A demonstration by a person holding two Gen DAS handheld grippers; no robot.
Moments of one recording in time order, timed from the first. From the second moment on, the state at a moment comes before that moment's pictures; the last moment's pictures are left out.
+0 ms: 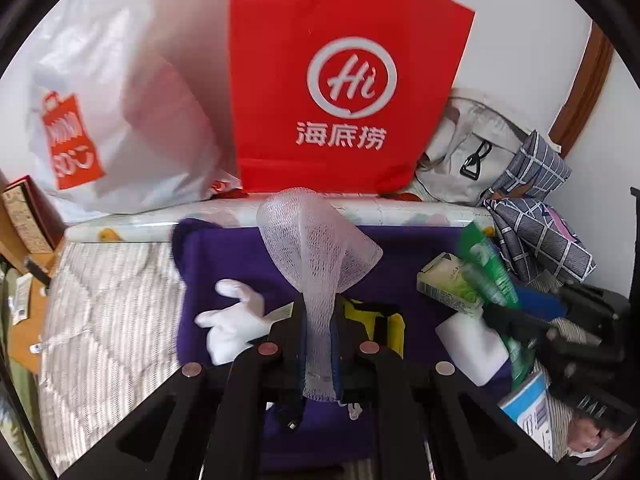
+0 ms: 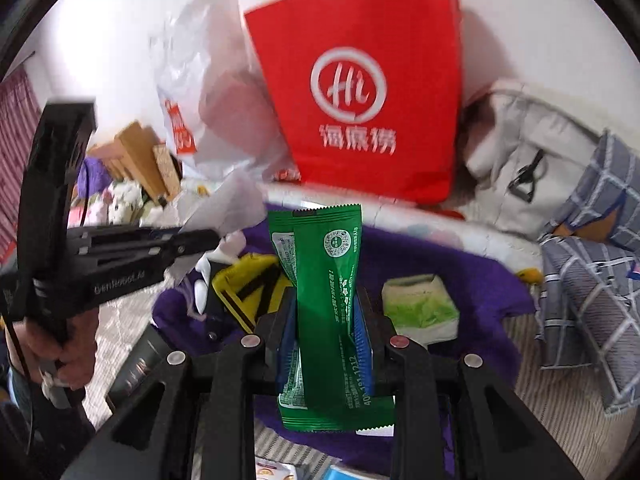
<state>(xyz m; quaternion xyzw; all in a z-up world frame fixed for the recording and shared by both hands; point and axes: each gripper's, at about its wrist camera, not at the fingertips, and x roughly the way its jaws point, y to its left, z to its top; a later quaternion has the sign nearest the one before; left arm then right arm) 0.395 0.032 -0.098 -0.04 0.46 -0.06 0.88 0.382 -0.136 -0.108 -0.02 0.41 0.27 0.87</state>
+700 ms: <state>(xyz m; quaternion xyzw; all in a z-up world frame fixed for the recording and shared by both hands) 0.417 0.028 -0.146 -0.05 0.50 -0.07 0.86 0.406 -0.115 -0.161 -0.05 0.49 0.27 0.82</state>
